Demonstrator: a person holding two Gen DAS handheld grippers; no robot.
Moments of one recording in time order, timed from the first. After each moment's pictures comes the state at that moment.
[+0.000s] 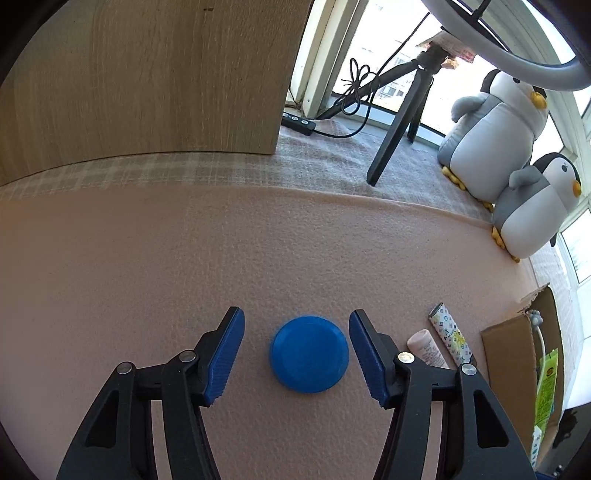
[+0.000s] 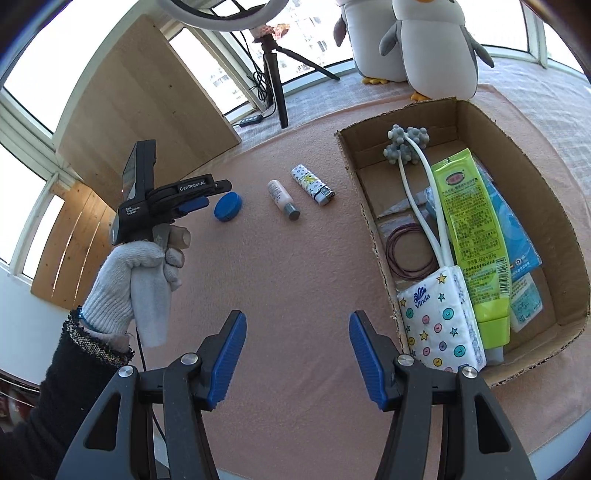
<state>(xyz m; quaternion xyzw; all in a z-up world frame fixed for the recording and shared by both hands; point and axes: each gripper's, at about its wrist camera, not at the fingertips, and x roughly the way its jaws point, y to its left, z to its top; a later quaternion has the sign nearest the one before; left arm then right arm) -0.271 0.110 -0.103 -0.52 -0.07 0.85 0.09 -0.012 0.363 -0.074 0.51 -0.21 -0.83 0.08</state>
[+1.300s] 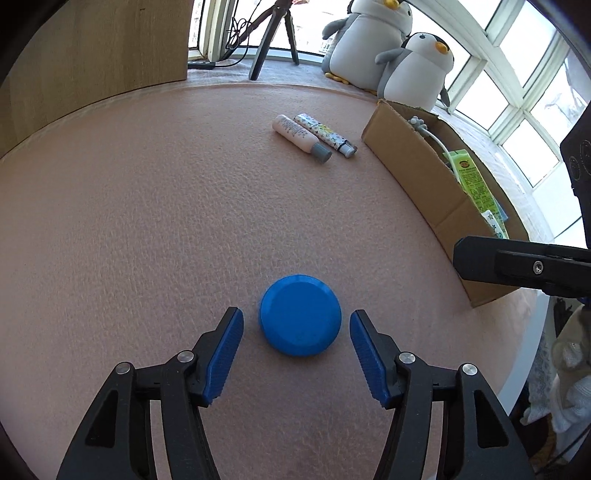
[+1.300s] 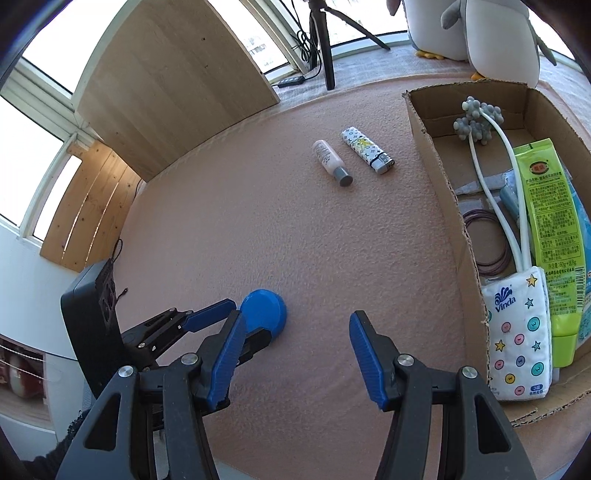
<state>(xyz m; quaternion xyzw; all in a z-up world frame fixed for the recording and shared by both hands) -0.043 0.148 -0.107 -0.53 -0.02 0.82 0.22 -0.033 0.312 -0.100 0.55 -0.19 -0.80 0.16</state>
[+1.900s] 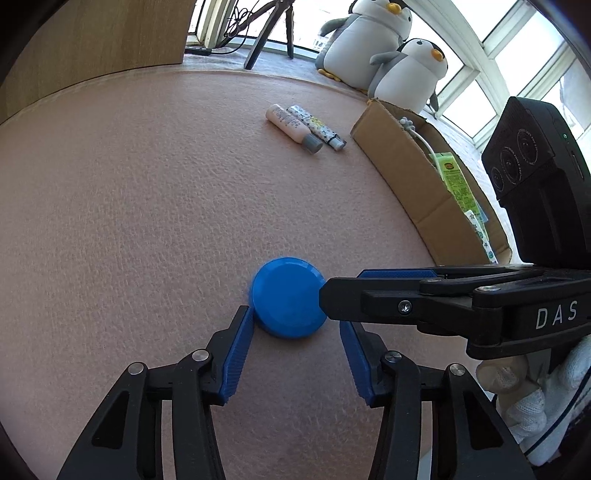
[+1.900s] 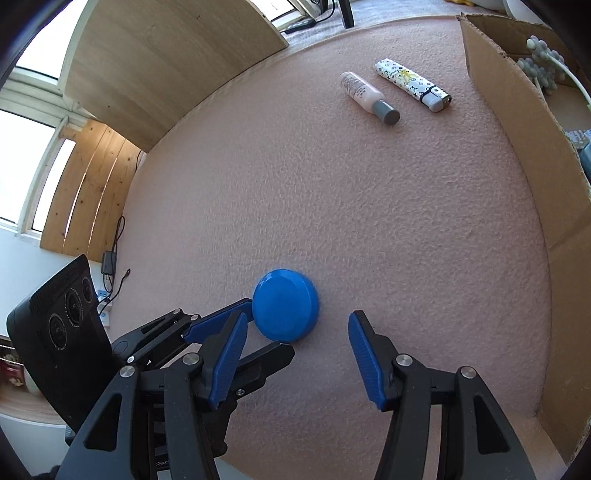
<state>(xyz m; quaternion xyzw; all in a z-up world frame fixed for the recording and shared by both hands) -0.045 0.140 -0.114 -0.54 -0.06 0.80 0.25 -0.057 0.275 -0.146 0.60 -0.21 -0.75 0.19</state>
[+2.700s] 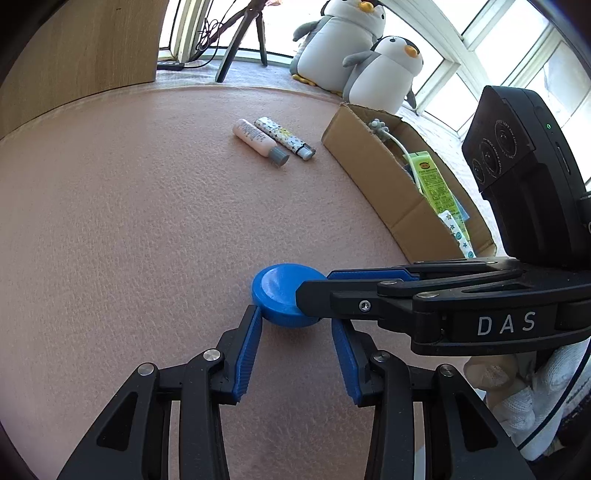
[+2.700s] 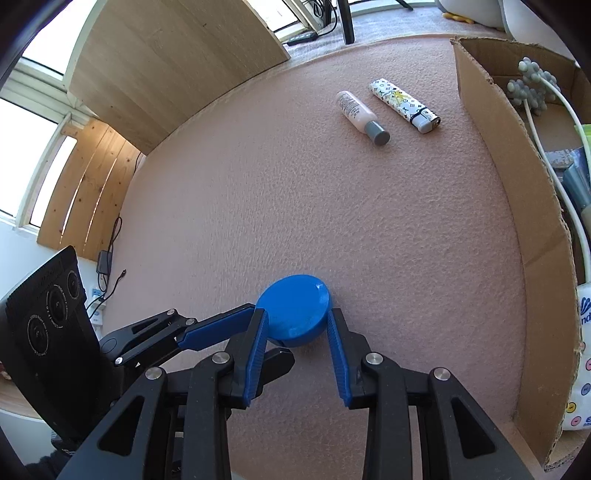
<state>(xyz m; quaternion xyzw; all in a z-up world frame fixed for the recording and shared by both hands) -0.047 0.165 -0.099 -0.52 -0.05 0.80 0.28 -0.049 0.290 -0.129 0.59 -0.19 -0.76 0.18</state>
